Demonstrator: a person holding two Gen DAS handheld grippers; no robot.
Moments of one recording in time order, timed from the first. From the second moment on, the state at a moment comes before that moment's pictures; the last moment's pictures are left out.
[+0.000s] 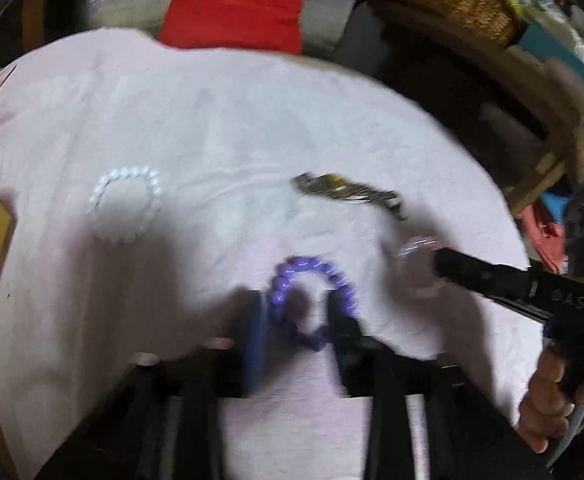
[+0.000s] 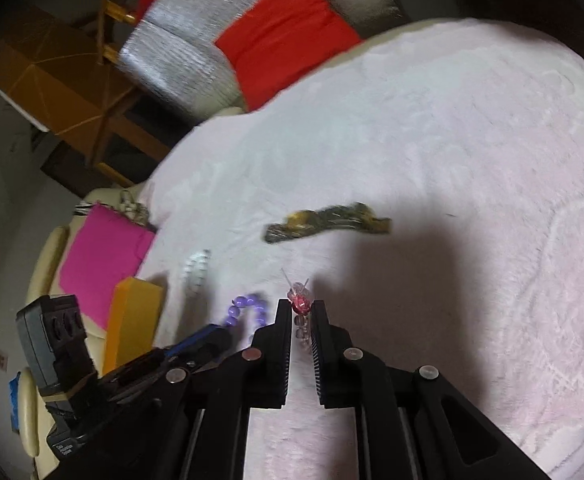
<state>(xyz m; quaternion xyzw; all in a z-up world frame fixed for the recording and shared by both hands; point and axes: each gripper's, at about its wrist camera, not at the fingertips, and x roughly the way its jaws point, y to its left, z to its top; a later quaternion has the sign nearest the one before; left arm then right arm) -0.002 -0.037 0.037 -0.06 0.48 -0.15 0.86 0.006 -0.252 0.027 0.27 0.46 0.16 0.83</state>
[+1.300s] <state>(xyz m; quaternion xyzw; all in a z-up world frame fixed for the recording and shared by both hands) -0.056 -0.015 0.073 -0.05 0.40 -0.13 0.91 -0.016 -0.264 0.031 0.17 0.44 0.09 0.88</state>
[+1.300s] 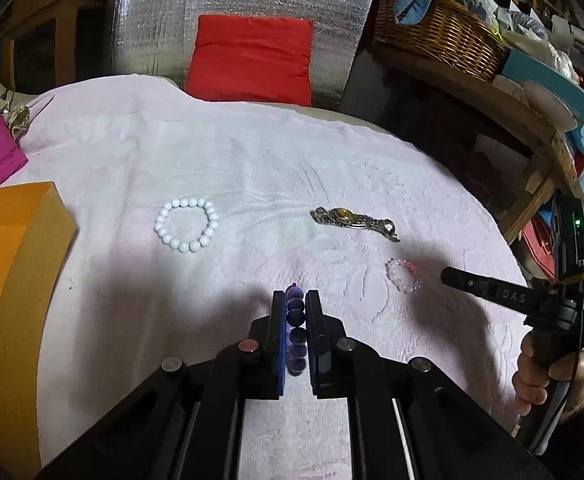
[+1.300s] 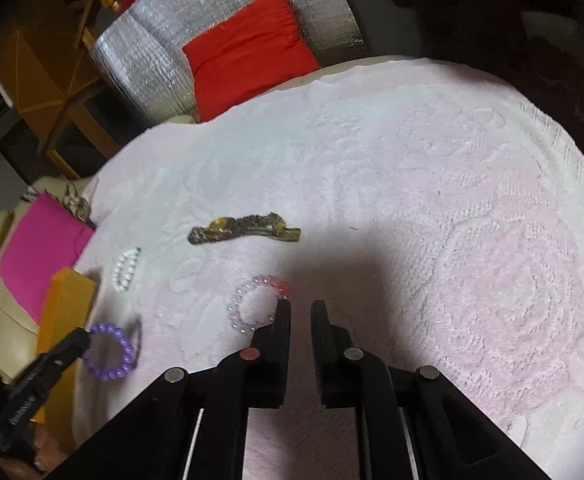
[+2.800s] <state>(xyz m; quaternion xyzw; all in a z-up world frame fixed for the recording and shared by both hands) -0.079 0.005 0.098 -0.02 0.33 -0.08 0.94 -0.053 -0.192 0.064 0.06 0.37 0.13 0.92</state>
